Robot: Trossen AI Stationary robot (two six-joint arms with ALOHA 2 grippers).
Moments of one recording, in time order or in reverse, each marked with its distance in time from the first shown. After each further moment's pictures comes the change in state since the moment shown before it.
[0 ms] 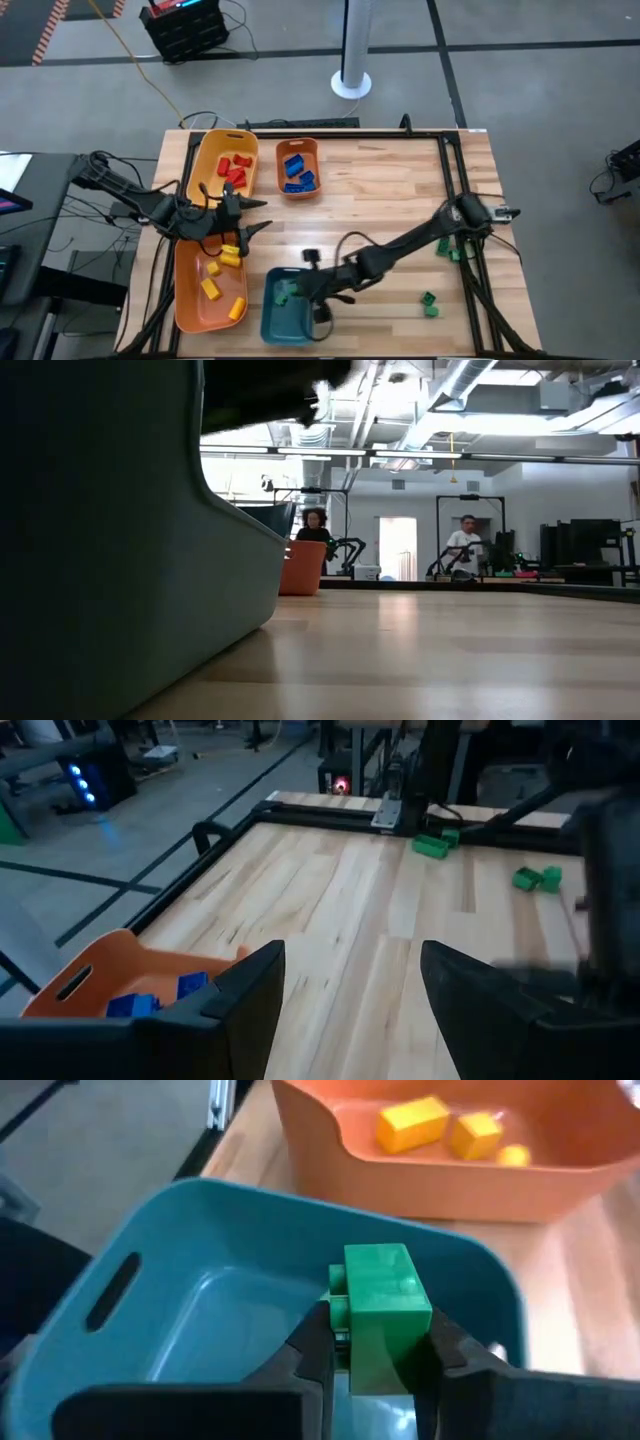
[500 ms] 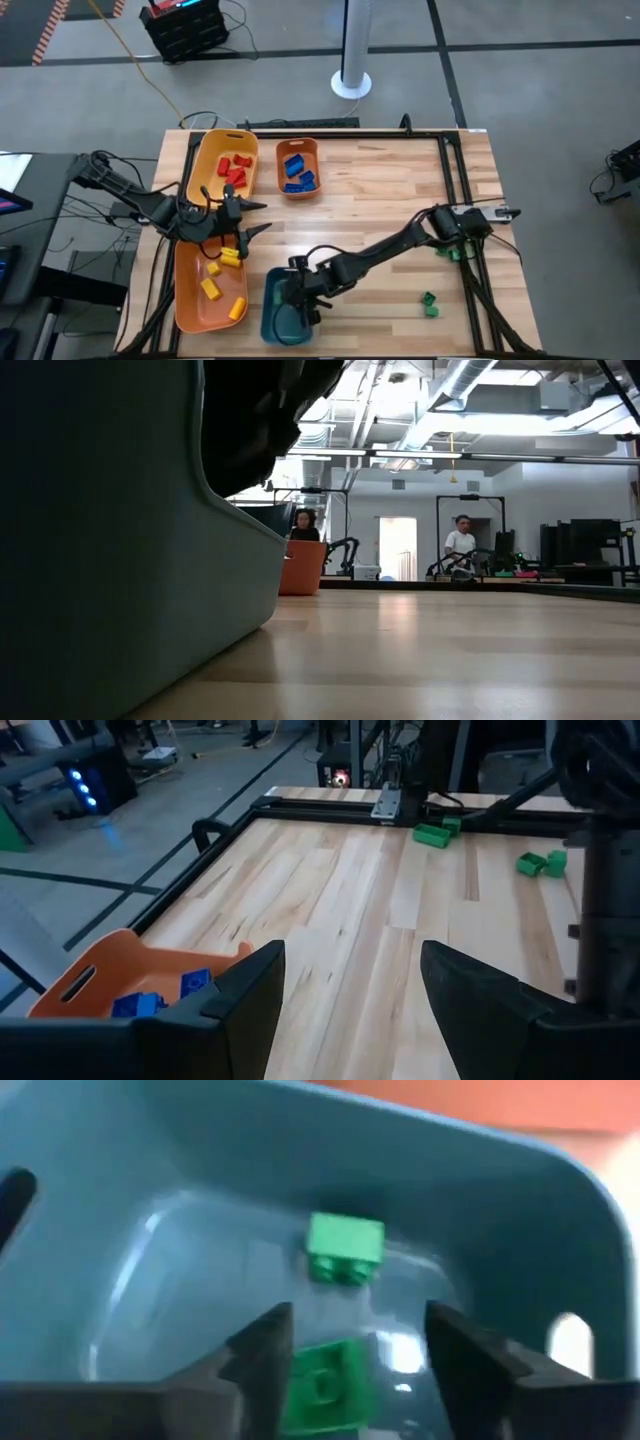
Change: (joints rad) left arm -0.011 0.006 -0.008 -0.011 -0.004 0.014; right arm -0.025 0.189 0.258 -0.296 -0.047 0.010
